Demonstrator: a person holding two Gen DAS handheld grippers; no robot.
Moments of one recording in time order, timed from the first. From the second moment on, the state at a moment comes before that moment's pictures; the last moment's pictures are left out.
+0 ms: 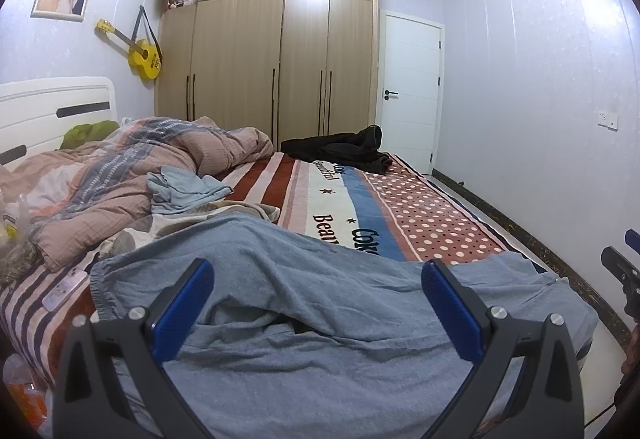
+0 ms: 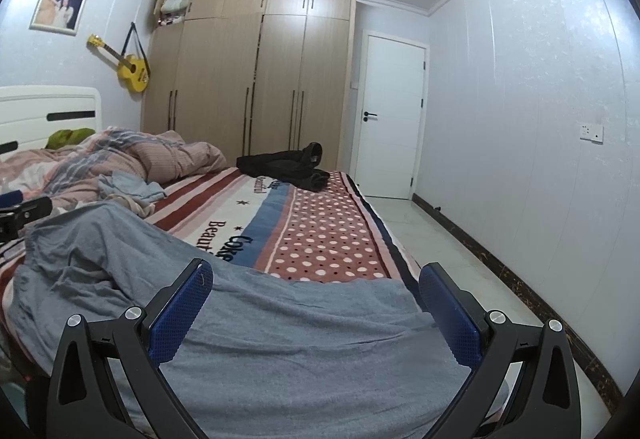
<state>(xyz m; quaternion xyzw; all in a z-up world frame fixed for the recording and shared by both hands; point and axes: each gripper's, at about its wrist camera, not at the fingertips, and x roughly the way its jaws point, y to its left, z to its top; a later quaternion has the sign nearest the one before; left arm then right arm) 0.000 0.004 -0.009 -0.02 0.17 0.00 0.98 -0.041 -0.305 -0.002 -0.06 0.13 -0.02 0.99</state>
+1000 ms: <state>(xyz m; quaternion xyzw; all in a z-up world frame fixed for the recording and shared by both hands) -0.040 0.224 -0.170 -0.34 0.30 0.18 0.87 0.005 -0.442 -0.134 0.10 0.29 -0.11 0.94</state>
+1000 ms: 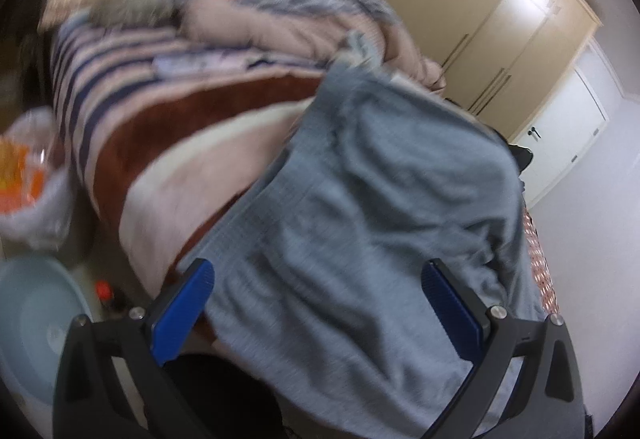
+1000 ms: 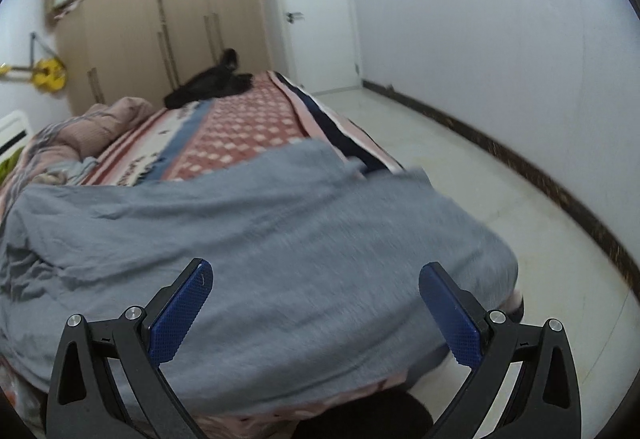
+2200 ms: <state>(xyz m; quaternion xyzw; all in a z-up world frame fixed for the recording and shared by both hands) -0.042 0.248 -0.207 -0.39 0.27 0.18 0.86 -0.016 -0.510 -0.202 0.22 0.36 -0.15 0.90</state>
